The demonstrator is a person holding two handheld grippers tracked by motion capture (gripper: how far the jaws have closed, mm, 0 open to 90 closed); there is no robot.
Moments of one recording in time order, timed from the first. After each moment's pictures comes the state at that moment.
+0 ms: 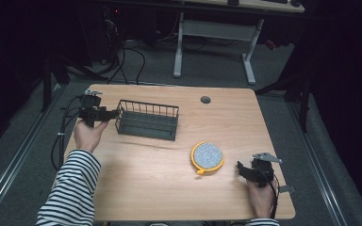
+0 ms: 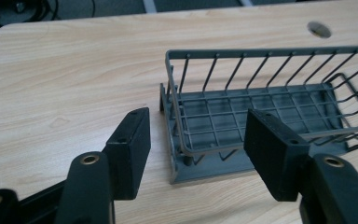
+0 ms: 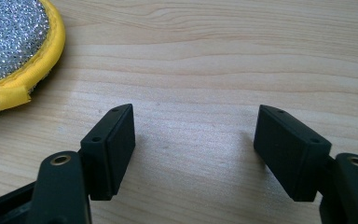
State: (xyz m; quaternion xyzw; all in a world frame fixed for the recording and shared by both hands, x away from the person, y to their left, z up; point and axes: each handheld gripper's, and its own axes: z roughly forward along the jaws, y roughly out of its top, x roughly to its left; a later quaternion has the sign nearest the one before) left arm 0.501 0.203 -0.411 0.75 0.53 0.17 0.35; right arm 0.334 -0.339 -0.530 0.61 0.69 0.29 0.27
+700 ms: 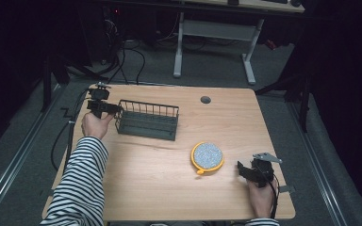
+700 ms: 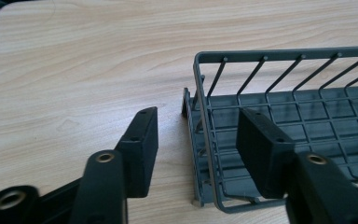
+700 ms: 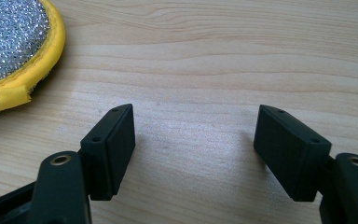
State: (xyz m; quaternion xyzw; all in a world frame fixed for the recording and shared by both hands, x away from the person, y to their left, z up) left arm 0.545 0.190 -0.426 0.75 0.57 0.16 0.29; right arm 0.334 -0.339 -0.530 0.61 0.69 0.29 0.27
